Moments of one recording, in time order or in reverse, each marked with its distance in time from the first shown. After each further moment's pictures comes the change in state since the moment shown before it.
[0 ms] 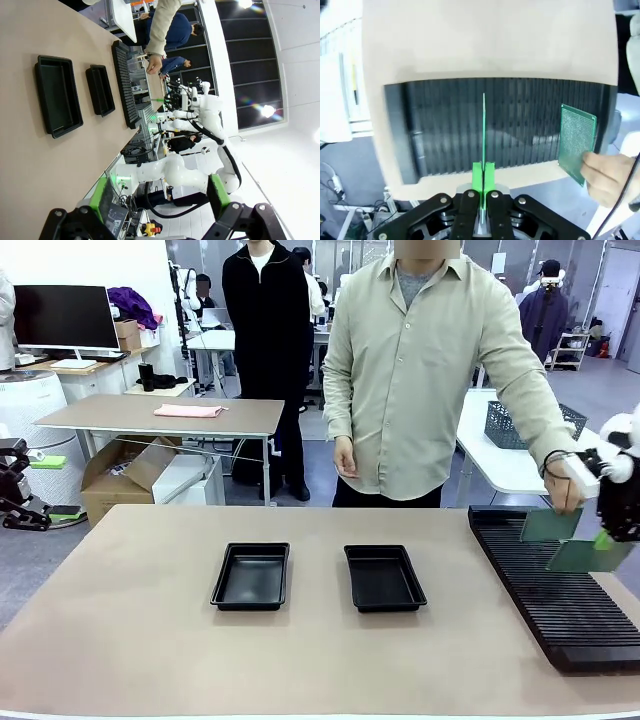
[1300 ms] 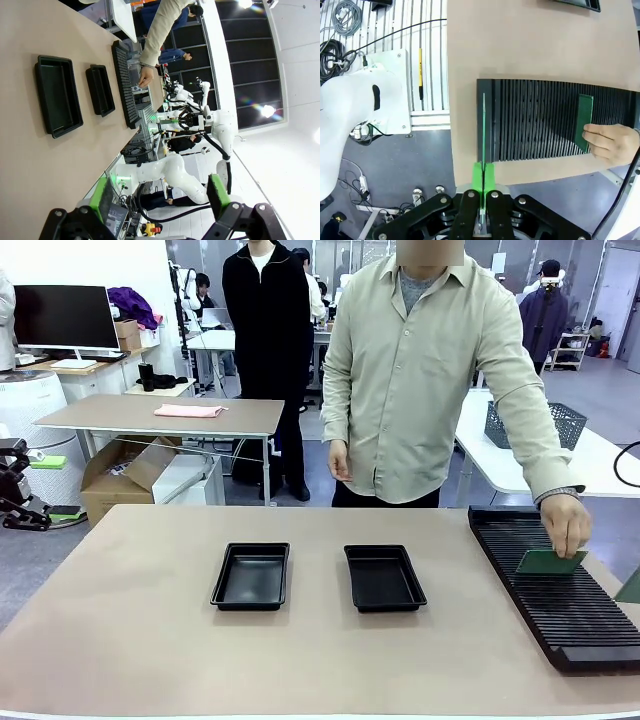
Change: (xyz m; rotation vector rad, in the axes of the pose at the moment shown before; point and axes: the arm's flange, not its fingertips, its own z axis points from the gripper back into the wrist) left arm 0.000 0.000 0.000 0.000 0.000 0.000; right arm -0.021 0.088 0.070 0.104 -0.065 -0.010
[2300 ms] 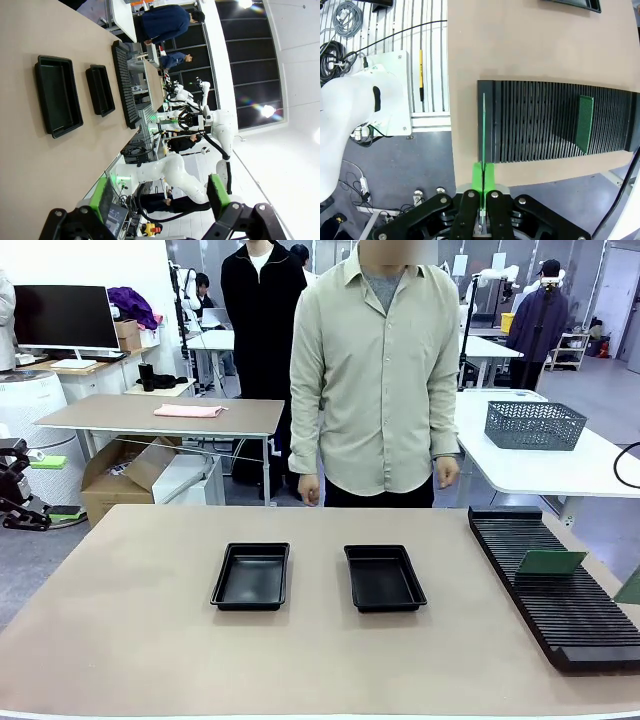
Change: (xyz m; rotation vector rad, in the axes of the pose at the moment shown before) left arm 0.000 0.000 0.000 0.000 0.000 0.000; right arm -0.001 0.000 -0.001 0.003 -0.009 -0.002
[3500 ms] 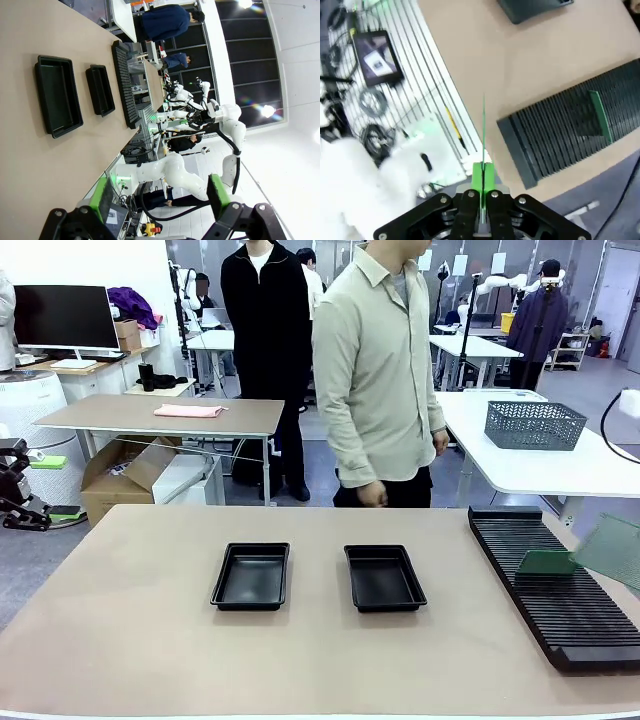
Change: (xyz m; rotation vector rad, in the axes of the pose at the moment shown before) left arm 0.000 0.000 0.000 0.000 0.000 0.000; right arm 0.054 -0.024 0.043 0.145 -0.118 -0.488
